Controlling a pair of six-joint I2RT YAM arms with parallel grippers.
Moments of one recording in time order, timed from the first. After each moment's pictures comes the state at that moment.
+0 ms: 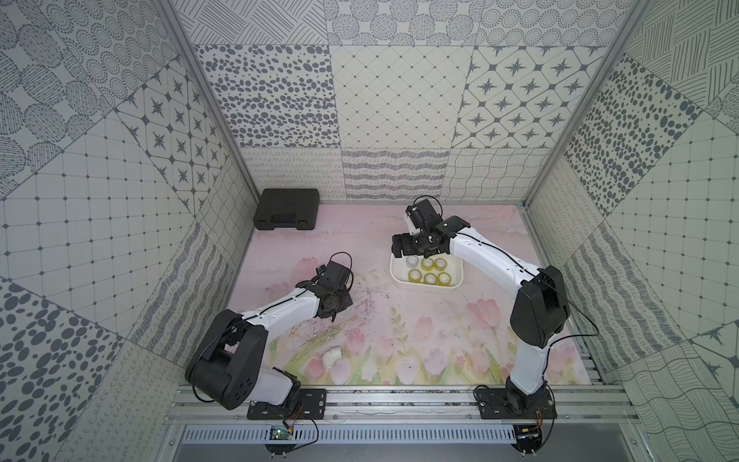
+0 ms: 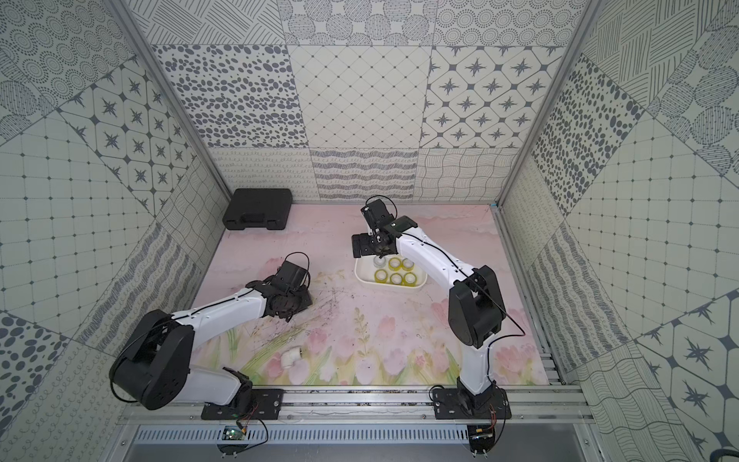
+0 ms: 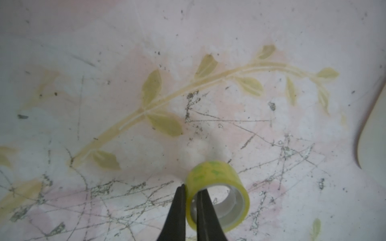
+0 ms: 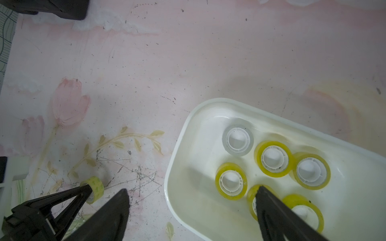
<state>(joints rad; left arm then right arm) -0.41 1.42 0.74 -0.45 -0.10 -0.81 0.62 1.88 1.69 -0.77 0.01 0.39</state>
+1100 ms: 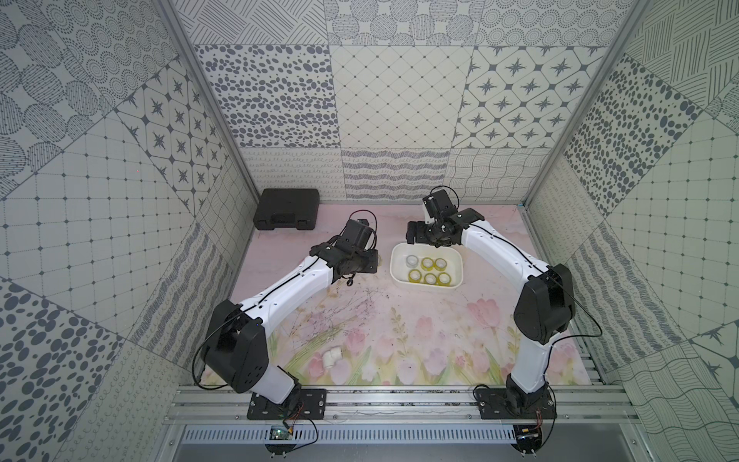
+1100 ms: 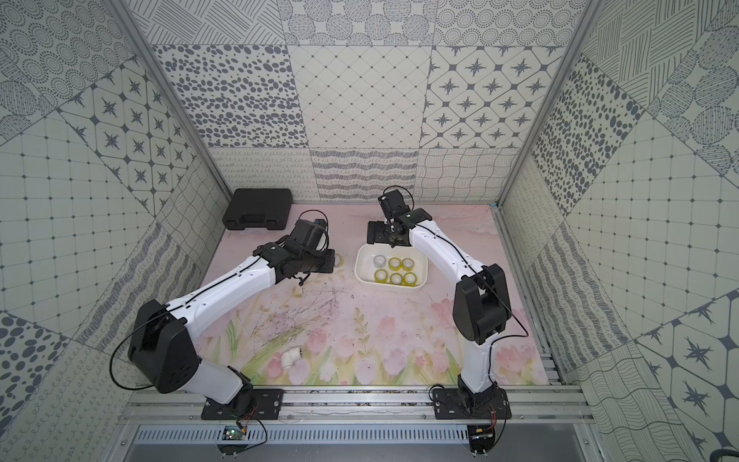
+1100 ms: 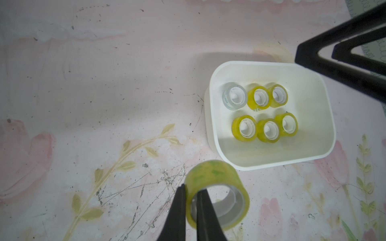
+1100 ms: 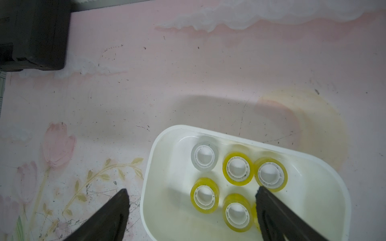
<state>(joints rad) -0.54 1.58 1.29 -0.60 -0.04 -0.36 0.50 1.88 1.71 -0.77 0.03 0.45</state>
